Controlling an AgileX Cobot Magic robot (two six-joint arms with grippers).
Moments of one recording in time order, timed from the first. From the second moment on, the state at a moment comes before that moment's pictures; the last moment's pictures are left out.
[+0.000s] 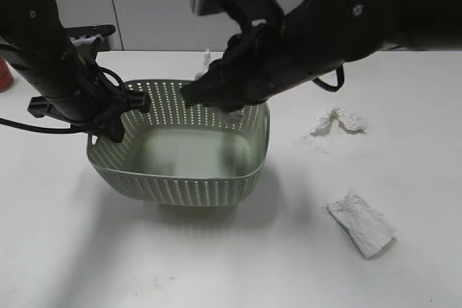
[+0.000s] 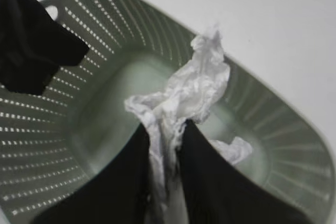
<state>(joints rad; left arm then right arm) -0.44 1.79 -1.11 -0.16 0.64 -0.23 0.74 1.79 -1.19 0.27 0.29 -0.06</state>
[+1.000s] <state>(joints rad) -0.40 1.79 -1.11 -0.14 0.64 -0.24 0.40 1.59 -0.88 0.14 0.55 -0.05</state>
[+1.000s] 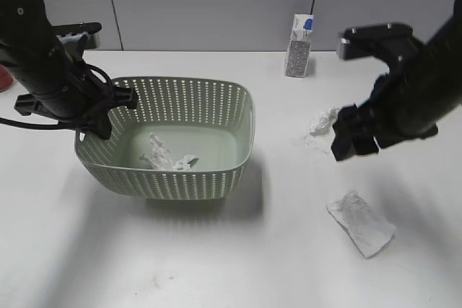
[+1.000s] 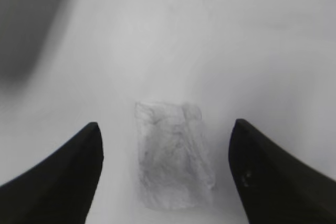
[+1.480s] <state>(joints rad) -0.40 1.79 -1.11 -0.15 0.65 -0.24 0.40 1.68 -0.56 0.14 0.07 -0.05</state>
